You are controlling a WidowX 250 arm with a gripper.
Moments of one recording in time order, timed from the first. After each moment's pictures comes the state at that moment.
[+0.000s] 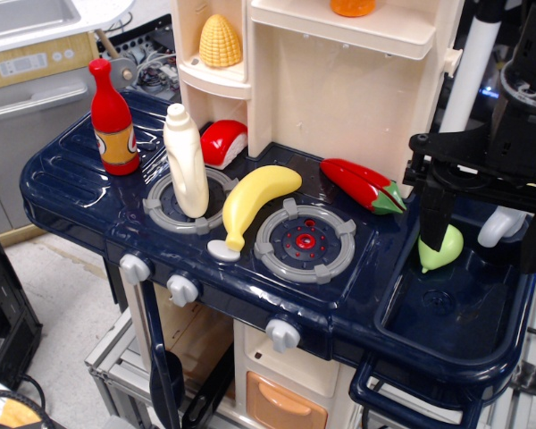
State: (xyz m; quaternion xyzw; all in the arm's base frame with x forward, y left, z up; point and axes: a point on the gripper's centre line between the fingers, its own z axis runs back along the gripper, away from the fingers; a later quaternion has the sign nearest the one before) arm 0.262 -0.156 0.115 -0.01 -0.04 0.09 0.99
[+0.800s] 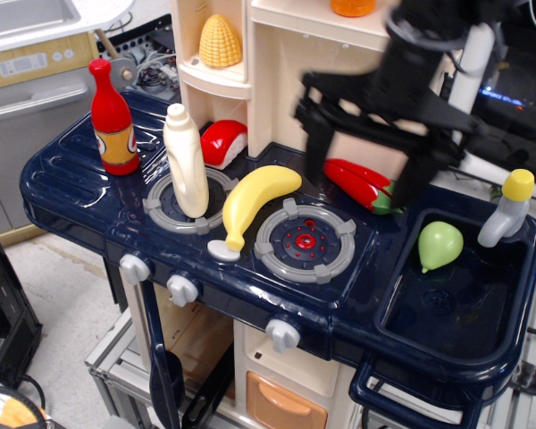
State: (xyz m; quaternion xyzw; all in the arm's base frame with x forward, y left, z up) arm 0.267 -0.068 0.127 0.08 -0.02 0.14 0.99
